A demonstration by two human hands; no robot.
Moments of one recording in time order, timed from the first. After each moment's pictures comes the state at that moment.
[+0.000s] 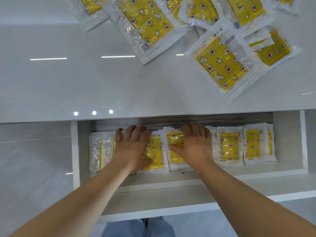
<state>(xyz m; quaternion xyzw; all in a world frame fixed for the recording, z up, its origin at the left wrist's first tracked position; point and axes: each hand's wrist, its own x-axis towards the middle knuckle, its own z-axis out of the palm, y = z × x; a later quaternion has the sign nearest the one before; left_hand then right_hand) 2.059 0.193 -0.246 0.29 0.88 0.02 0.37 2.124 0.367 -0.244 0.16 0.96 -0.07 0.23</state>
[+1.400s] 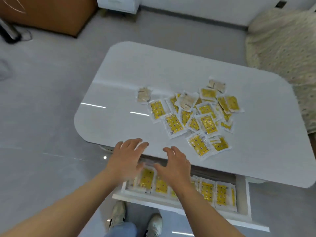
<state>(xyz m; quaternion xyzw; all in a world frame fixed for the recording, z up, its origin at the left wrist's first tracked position) 2.031 0.104 0.073 0.23 0.95 0.11 0.17 2.073 0.264 0.091 0.15 0.91 -0.27 0.27</state>
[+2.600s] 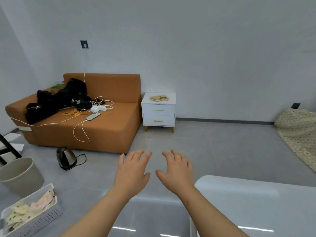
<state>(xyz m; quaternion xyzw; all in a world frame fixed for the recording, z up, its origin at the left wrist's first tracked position) 1.472 -0.302 0.281 0.20 0.97 0.00 -0.15 1.507 -0.154 0.303 0.05 0.97 -0.23 0.03</state>
